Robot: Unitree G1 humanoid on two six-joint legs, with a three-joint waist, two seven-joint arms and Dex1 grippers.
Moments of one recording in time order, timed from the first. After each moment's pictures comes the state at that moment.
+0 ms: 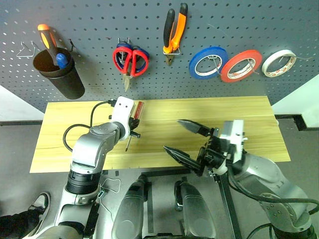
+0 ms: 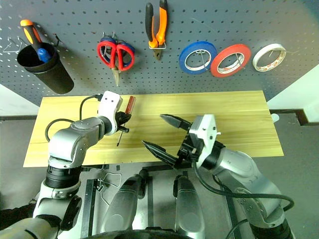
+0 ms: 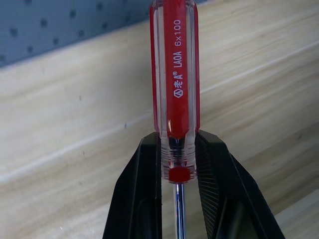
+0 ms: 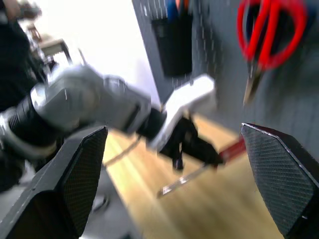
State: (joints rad) left arm -0.48 0.33 -0.07 -0.38 -0.17 1.20 -0.25; right arm -0.05 -0.50 0.02 -0.80 0.74 0.47 0.57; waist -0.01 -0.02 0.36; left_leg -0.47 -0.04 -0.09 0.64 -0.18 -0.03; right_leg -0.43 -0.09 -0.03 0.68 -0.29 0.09
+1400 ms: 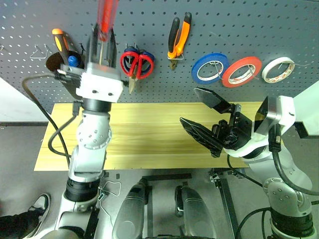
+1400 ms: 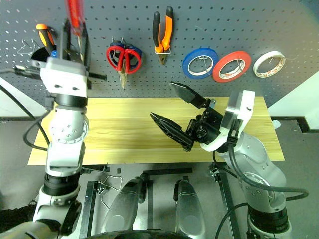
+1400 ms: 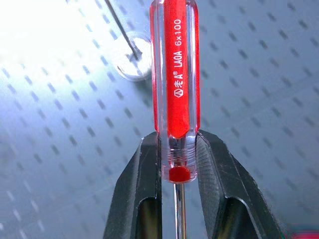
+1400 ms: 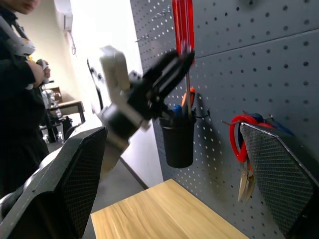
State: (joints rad) left arm -0.53 0.28 0.00 -0.42 0.33 -0.06 0.11; right arm -0.20 -0.46 -0.09 -0.70 0.91 0.37 0.63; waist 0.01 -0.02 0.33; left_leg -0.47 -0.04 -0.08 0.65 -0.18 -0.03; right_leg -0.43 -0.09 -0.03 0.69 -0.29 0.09
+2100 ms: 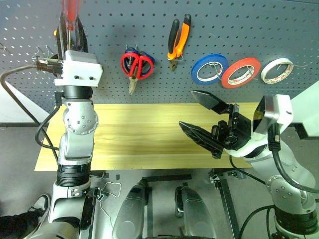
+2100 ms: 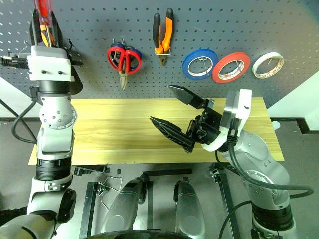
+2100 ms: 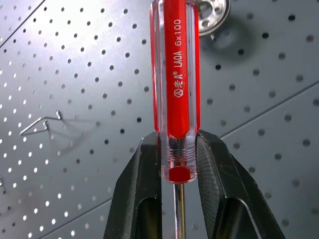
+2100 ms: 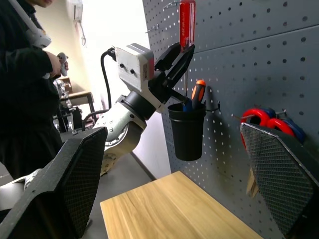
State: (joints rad) left arm -0.53 0.34 0.13 -0.21 0.43 -0.14 0.24; right arm -0.20 -0.52 -0.10 -0.70 0.94 0.41 0.65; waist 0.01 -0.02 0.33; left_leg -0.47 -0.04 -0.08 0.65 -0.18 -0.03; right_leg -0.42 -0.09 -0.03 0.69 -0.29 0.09
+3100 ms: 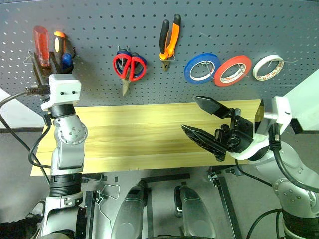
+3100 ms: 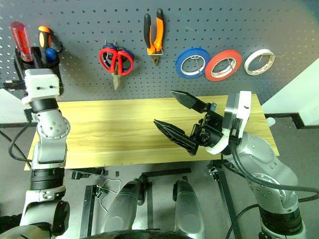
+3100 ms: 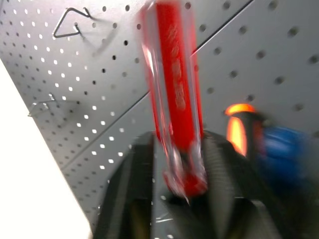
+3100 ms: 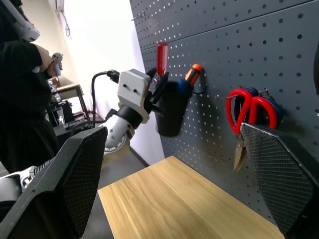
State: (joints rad) left arm -0.43 0.37 0.23 -0.05 0.48 -0.10 0.44; right arm -0.16 -0.57 -0.13 -0.71 1.00 0.45 0.62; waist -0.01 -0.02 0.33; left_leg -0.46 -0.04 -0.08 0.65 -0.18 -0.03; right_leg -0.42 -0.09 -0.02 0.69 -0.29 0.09
